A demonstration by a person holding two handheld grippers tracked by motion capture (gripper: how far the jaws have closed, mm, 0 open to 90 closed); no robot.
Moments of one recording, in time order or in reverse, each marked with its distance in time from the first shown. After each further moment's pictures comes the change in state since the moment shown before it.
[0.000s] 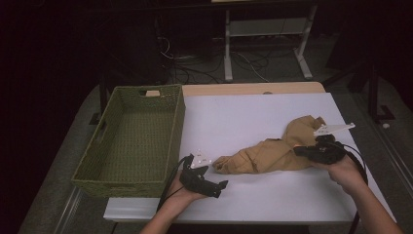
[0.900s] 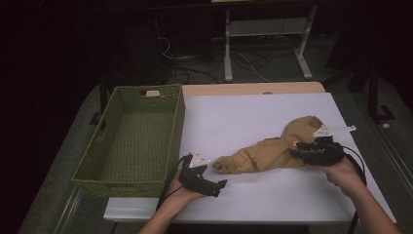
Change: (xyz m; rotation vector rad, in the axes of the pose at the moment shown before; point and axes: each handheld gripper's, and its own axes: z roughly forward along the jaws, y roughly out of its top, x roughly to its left) left arm 0.003 0.000 -0.001 0.000 -0.003 0.000; right arm 0.012 0.002 -0.002 -0.058 -0.033 -0.008
